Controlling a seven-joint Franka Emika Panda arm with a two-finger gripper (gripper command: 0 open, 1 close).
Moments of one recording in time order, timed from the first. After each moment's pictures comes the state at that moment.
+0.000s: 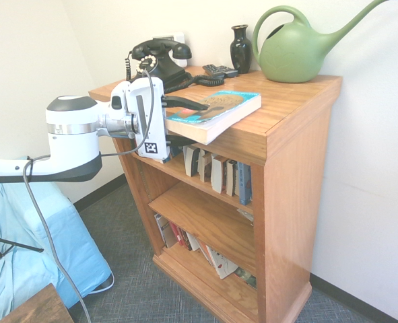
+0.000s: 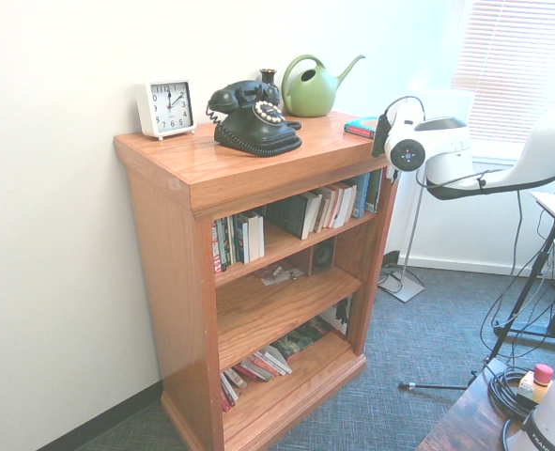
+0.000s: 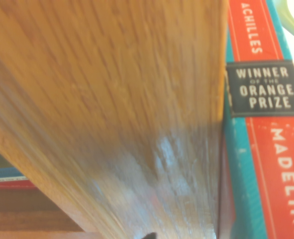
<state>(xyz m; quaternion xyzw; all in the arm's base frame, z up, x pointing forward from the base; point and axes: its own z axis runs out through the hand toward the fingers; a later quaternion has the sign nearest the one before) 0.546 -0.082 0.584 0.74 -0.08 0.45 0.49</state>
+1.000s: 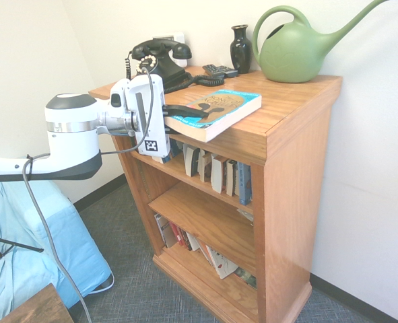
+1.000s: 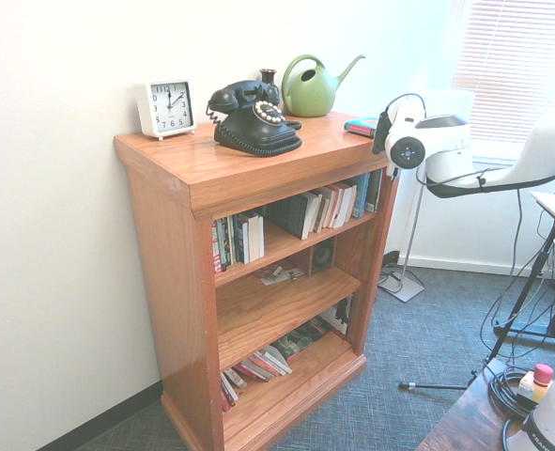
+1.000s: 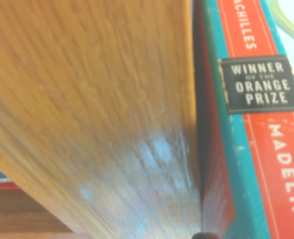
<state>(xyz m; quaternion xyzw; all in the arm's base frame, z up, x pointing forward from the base) 0.546 -0.082 0.592 0.74 -0.10 0.46 0.48</state>
